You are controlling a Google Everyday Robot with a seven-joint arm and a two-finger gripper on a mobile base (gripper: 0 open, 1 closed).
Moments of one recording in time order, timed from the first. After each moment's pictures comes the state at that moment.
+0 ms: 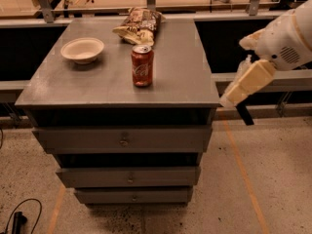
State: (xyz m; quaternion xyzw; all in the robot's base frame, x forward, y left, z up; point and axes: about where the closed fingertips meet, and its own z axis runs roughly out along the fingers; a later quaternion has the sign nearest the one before) arm 0.515 -0.172 0.962 -0.53 0.78 0.10 0.32
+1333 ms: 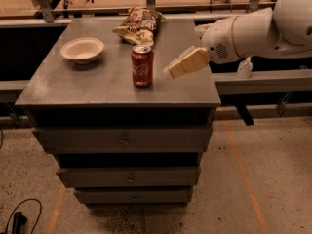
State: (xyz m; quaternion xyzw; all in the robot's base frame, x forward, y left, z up) arm 0.611 -0.066 0.964 -0.46 0.72 0.20 0.48
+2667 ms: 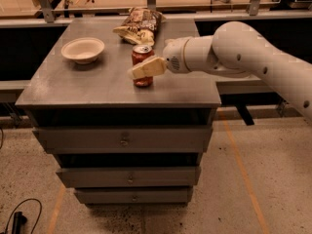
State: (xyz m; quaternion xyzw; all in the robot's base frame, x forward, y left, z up) arm 0.677 0.018 0.910 -0.39 0.72 0.25 0.51
